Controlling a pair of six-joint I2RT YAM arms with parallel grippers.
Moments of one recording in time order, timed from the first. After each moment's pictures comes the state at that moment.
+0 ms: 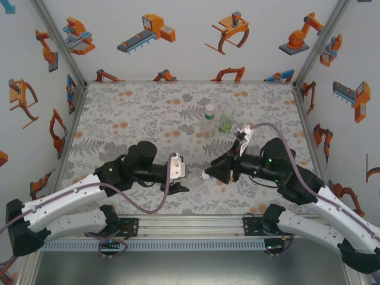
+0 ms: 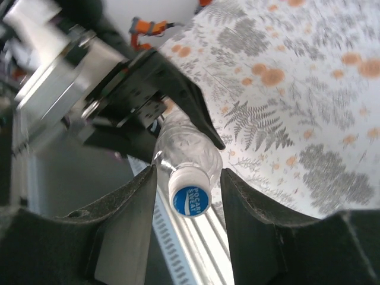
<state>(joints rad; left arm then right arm) -1.06 0.95 0.81 -0.32 0.50 0.39 0.91 0.68 0.92 -0.42 -0.34 0.35</state>
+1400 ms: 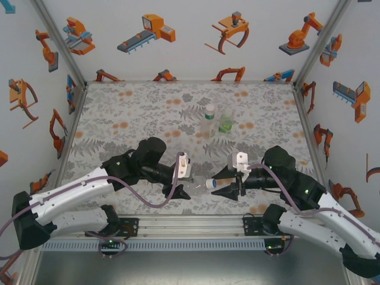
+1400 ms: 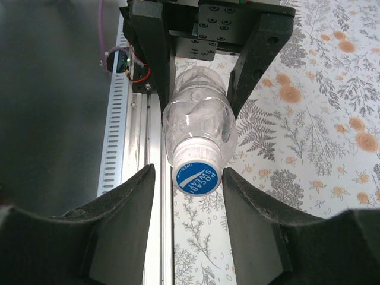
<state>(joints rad) -1.06 1.06 0.89 -0.42 0.67 0.40 0.91 0.61 0.83 -0.50 -0.63 -0.20</state>
